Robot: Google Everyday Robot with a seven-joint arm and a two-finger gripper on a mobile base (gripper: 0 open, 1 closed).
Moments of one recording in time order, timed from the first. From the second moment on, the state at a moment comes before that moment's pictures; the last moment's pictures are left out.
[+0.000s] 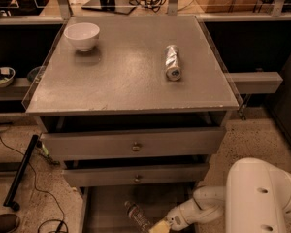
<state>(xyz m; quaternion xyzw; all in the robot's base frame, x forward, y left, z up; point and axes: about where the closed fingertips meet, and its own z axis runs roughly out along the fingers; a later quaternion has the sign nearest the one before) 0.388 -0.048 0.247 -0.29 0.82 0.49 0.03</state>
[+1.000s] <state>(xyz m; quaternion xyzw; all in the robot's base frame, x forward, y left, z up) 0.390 -0.042 0.215 -0.28 0.82 0.49 0.01</state>
